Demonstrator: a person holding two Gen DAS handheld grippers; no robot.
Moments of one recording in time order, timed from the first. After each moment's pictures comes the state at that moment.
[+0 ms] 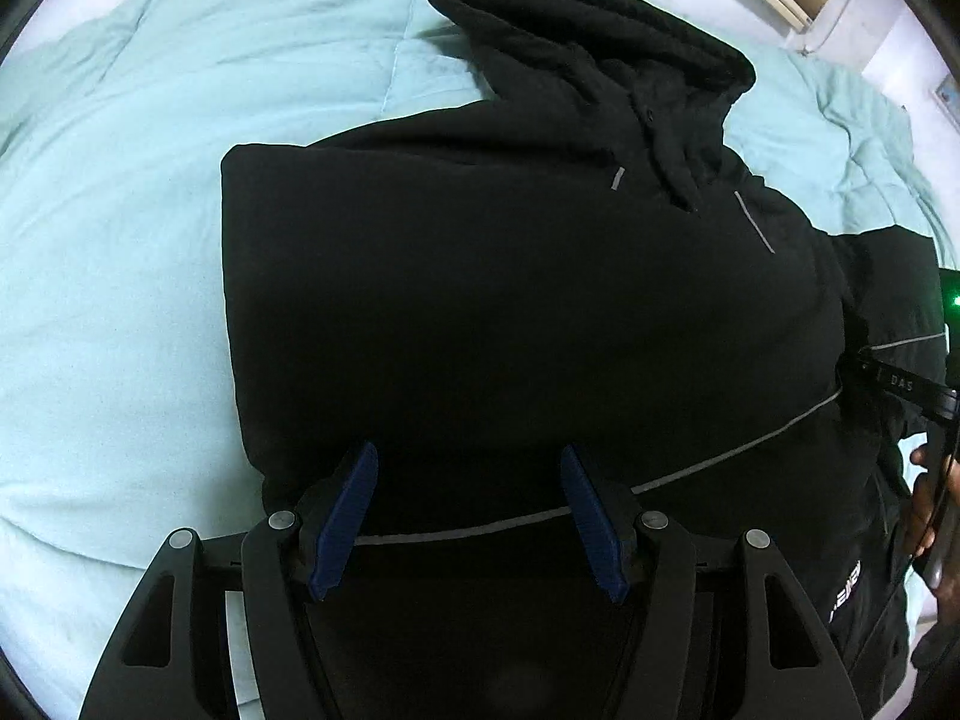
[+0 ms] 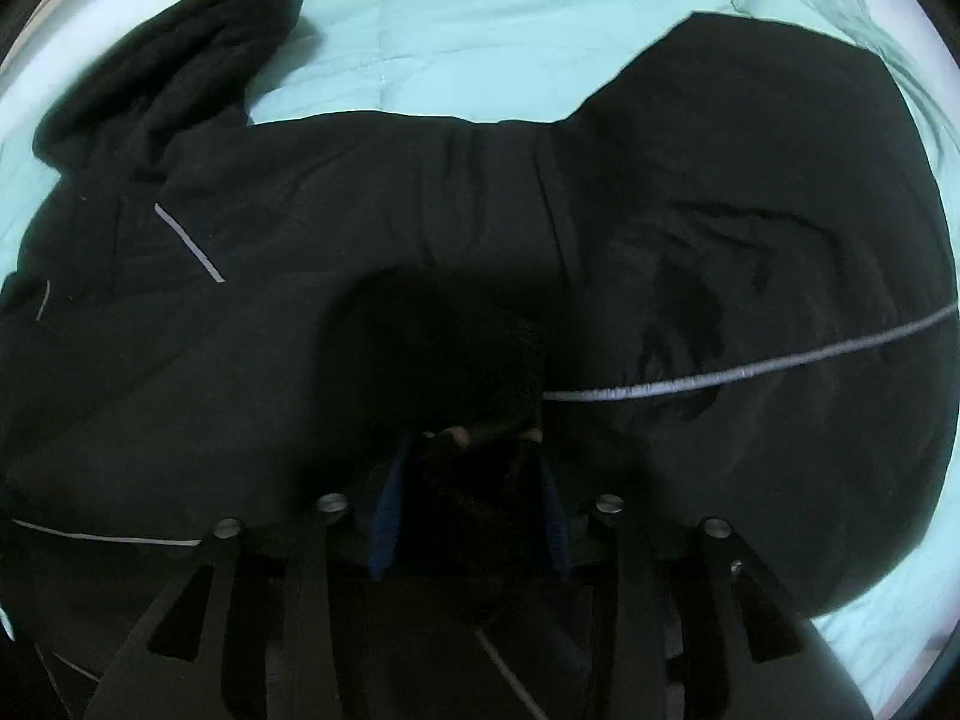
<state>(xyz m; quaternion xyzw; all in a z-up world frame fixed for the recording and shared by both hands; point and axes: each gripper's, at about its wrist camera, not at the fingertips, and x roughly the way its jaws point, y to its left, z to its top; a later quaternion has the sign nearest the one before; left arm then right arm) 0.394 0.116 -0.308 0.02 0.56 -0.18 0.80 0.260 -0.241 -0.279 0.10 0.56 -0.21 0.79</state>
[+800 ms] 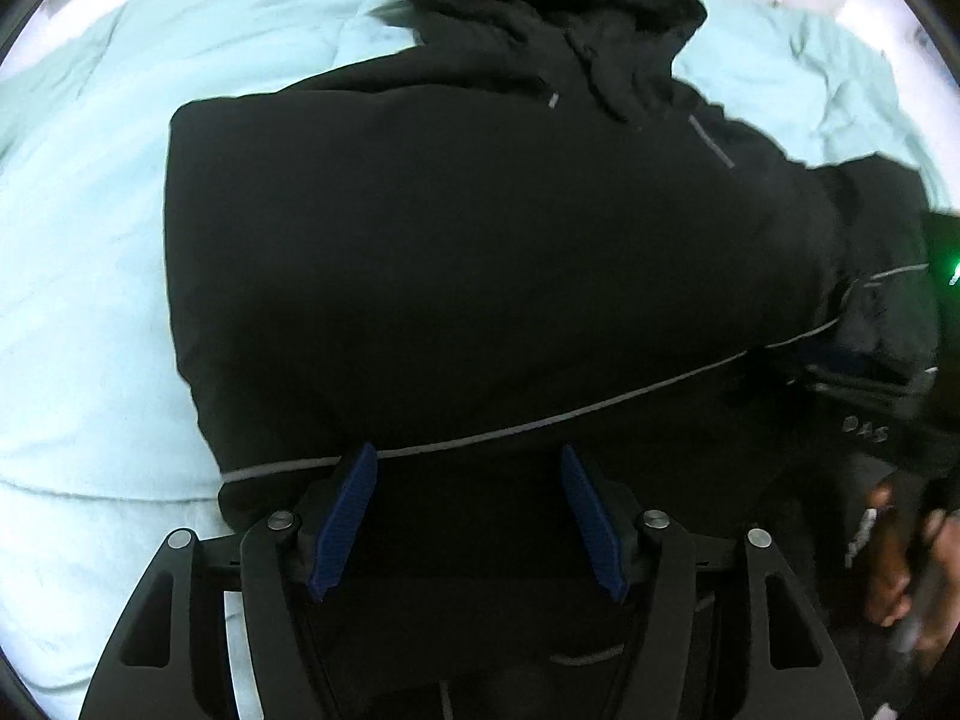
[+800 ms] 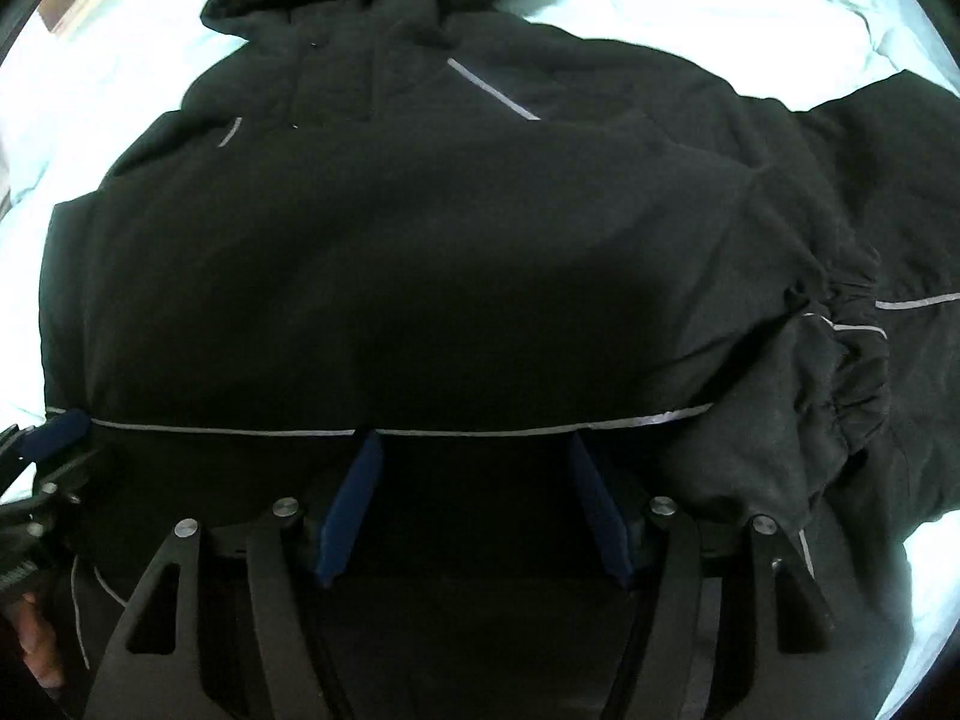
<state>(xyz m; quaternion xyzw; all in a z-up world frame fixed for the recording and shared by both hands) 0.350 0.092 -0.312 0.06 0.57 -0.19 0.80 0.273 -0.119 -0.299 0.11 0.57 -0.09 0.81</state>
